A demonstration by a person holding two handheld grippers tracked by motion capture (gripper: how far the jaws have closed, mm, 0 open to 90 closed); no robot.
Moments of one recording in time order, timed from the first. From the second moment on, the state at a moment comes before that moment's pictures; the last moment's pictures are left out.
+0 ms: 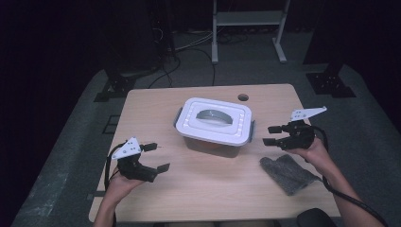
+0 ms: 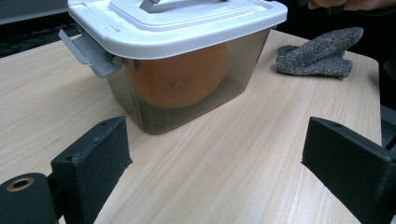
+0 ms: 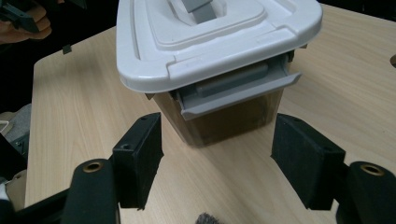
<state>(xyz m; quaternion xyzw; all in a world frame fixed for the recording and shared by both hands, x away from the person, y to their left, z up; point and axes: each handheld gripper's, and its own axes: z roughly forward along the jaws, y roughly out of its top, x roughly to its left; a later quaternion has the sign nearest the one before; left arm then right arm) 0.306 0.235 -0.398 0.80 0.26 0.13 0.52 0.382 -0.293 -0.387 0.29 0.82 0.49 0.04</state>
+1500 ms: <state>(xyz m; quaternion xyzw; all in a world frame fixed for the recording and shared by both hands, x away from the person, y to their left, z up) 0.306 0.233 -0.399 0.80 0.26 0.13 0.52 0.357 -0.306 -0.423 0.31 0.81 0.50 0.03</state>
